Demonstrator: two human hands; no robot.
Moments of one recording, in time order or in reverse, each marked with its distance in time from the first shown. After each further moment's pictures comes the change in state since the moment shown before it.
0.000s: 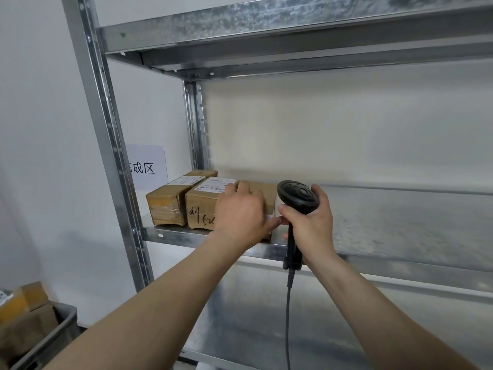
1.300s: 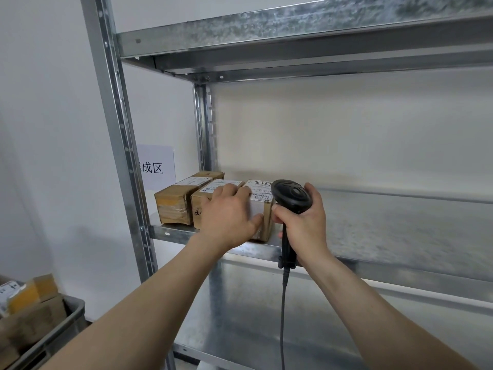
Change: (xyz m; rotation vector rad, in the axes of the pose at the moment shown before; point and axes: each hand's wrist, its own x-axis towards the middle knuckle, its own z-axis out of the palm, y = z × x) left_hand -0.008 -0.030 0.001 -0.170 -0.047 -0.126; right_hand -0.001 -0.004 0.014 -0.019 -0.068 -0.033
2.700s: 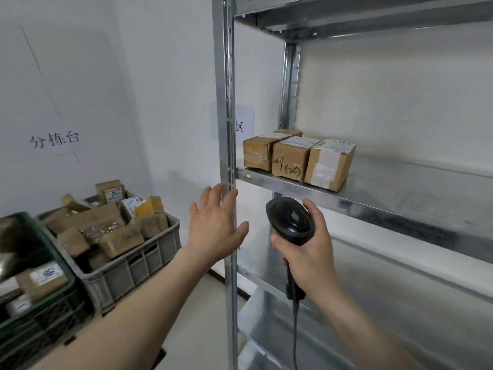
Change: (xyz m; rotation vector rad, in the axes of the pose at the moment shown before) left_hand -0.194 -0.093 -0.026 0.138 0.011 -0.326; right_hand -0.174 0.040 0.028 -0.098 -0.424 -0.028
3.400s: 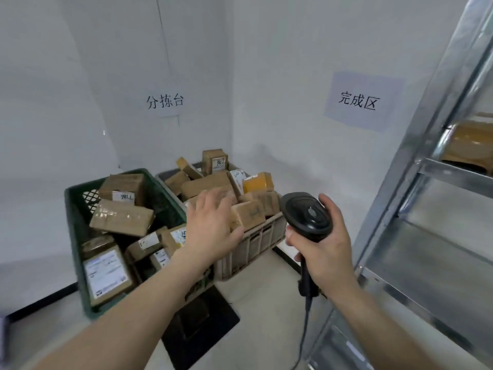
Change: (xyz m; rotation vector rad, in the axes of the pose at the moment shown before) left_hand -0.083 -0.379 -0.037 0.121 -0.103 -0.279; right_hand -0.049 0.009 0.350 0.059 -0.210 0.045
